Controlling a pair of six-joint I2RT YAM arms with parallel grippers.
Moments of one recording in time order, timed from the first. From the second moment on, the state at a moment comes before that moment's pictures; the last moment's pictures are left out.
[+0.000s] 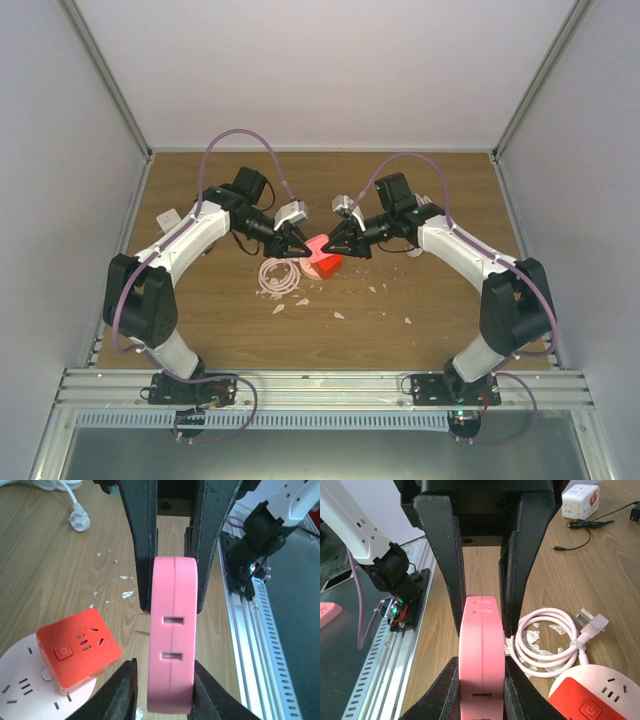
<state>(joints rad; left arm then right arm) -0.36 1.65 1.33 -0.90 1.00 0.73 0.45 1.61 1.18 -0.46 -1.11 -0.46</state>
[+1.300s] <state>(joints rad) -0.33 1.61 1.37 -0.99 1.12 0.76 0.36 1.60 1.17 -0.34 -1.16 -0.40</state>
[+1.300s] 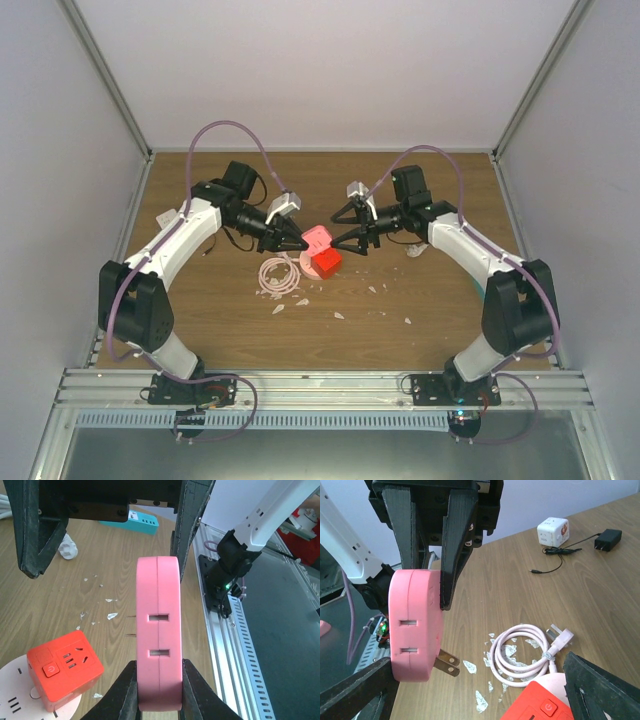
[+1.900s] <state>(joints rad) -0.31 1.60 1.41 -1.12 1.28 0.85 0.30 1.60 1.16 -0.34 -1.10 -0.39</state>
